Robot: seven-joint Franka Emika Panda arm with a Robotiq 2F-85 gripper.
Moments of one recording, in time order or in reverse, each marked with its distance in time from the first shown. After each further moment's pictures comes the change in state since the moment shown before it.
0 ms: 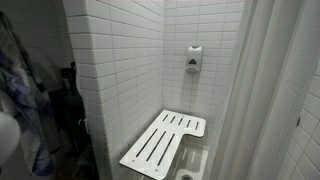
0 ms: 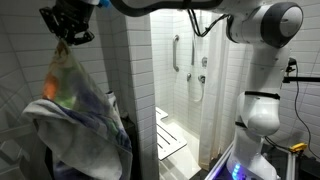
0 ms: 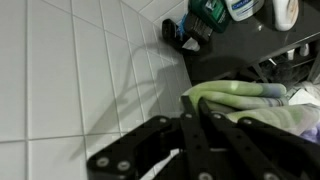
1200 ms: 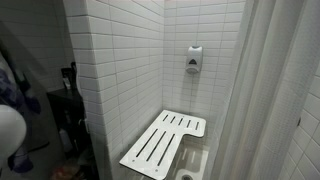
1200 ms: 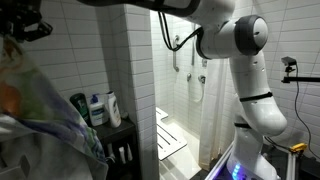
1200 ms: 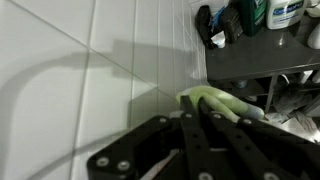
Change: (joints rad) arm 0.255 0.360 0.068 0.454 -0.321 -0.242 -0.118
